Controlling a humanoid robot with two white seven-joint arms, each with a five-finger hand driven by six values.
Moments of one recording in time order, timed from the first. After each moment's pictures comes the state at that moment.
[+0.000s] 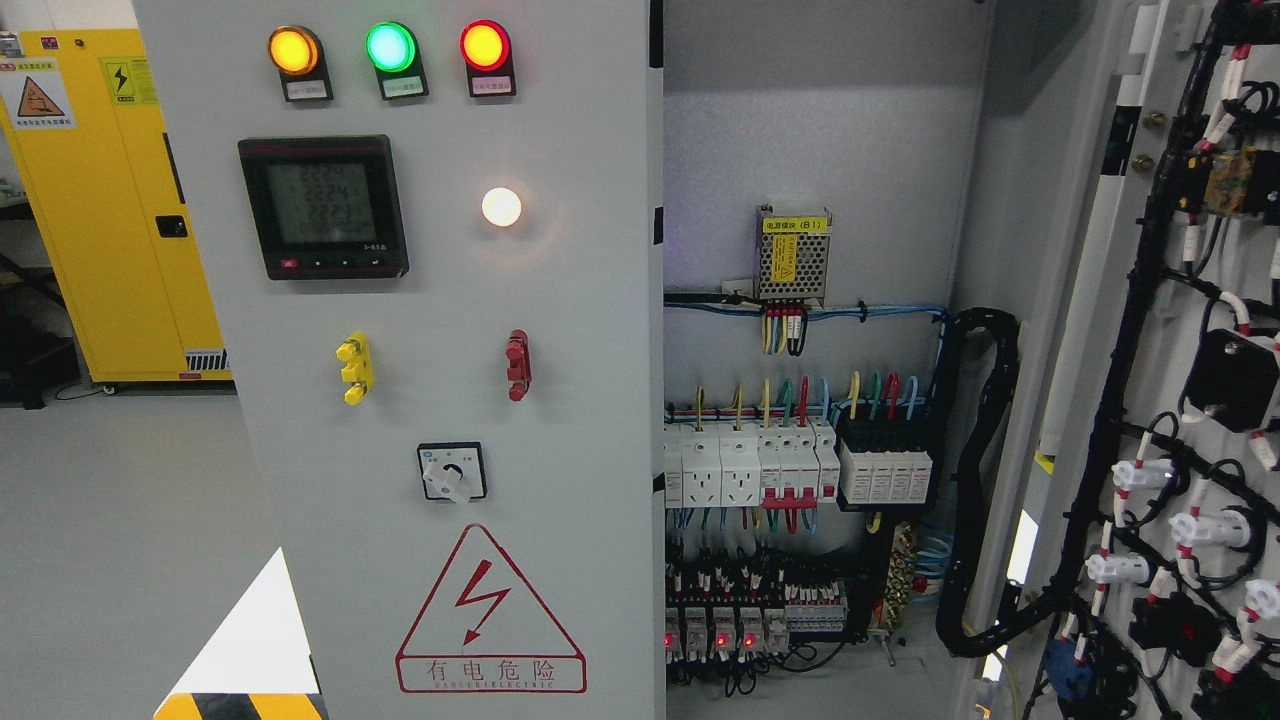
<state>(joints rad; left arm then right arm) 0.20 0.24 -0.29 -0.78 0.37 -0.13 -0.26 0.05 0.11 0.15 -0.13 -0.10 0.05 0.00</state>
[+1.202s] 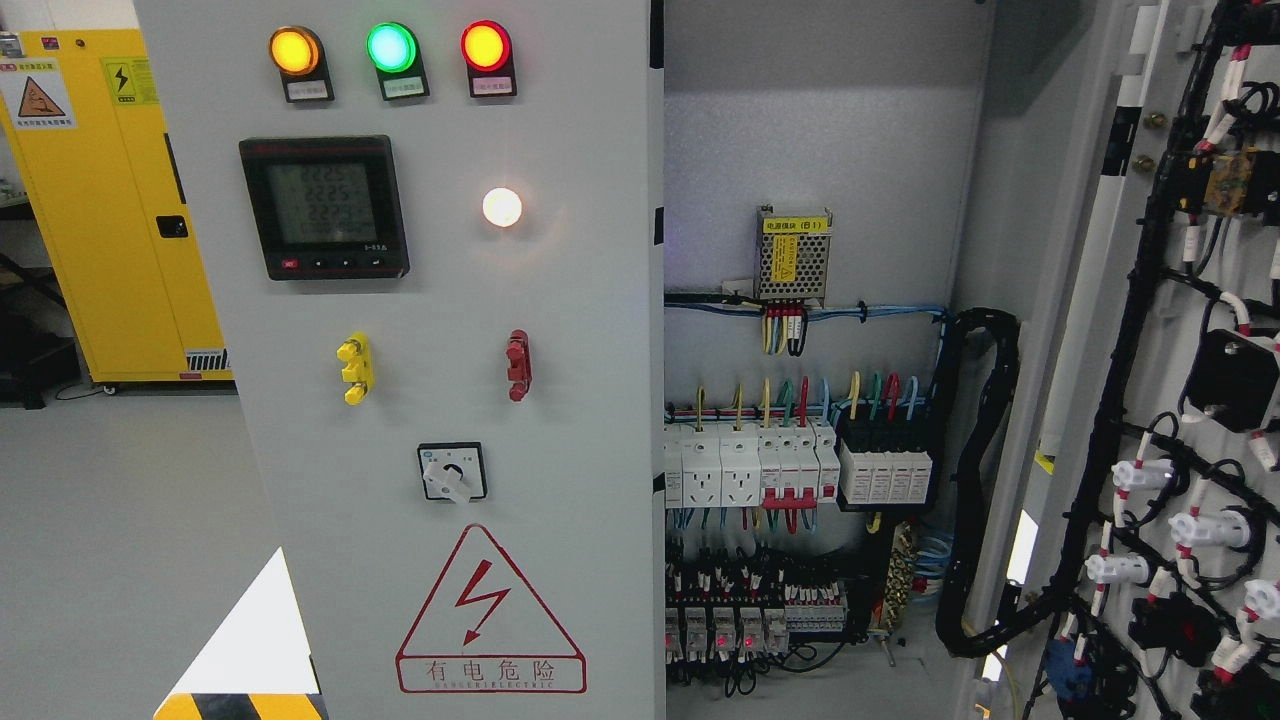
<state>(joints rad) 0.14 0.10 -0.20 -0.12 0.28 -0.10 -0.25 0.05 0.10 0.15 -0.14 -0.10 0.05 0.00</state>
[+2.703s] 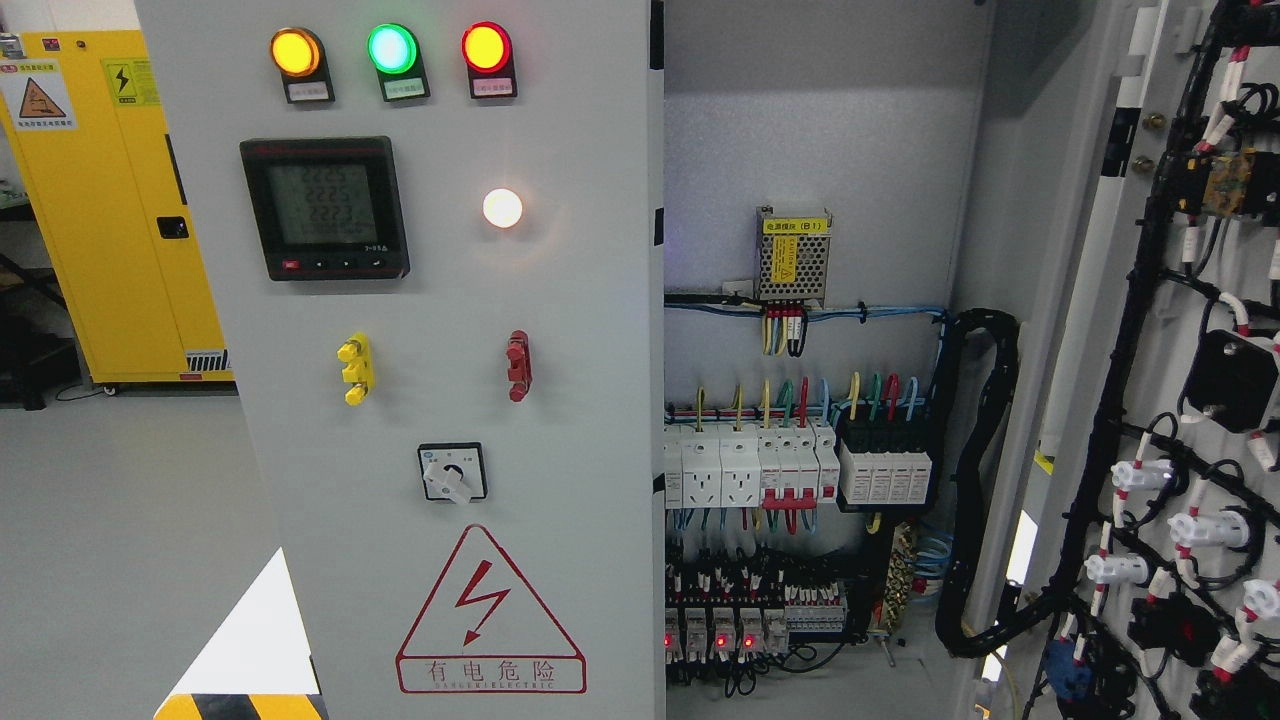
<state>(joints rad) 0.11 0.06 -0.14 -0.05 0.28 -0.12 -0.25 0.60 0.01 0.19 -1.68 -0.11 -0.21 -0.01</state>
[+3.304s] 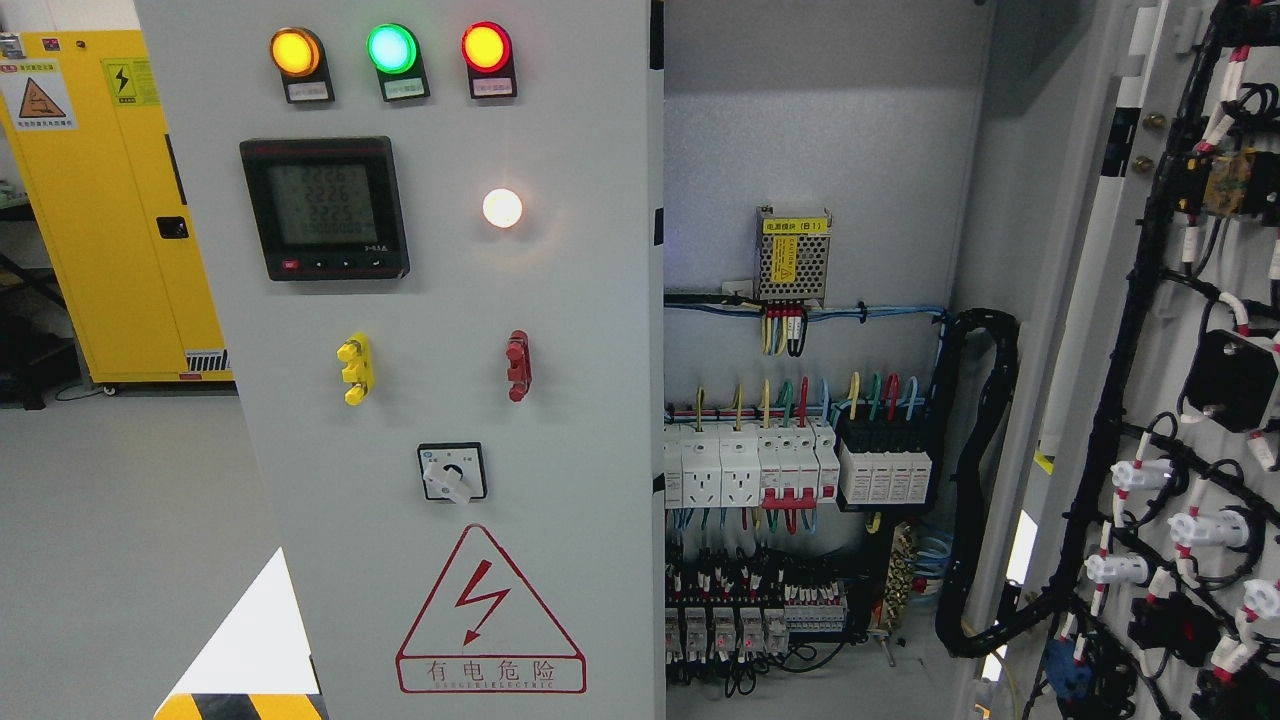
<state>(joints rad) 0.11 0.06 -0.13 -0.05 0.28 -0.13 -0.25 0.49 0.00 0.22 -1.95 -0.10 -0.31 -0.01</state>
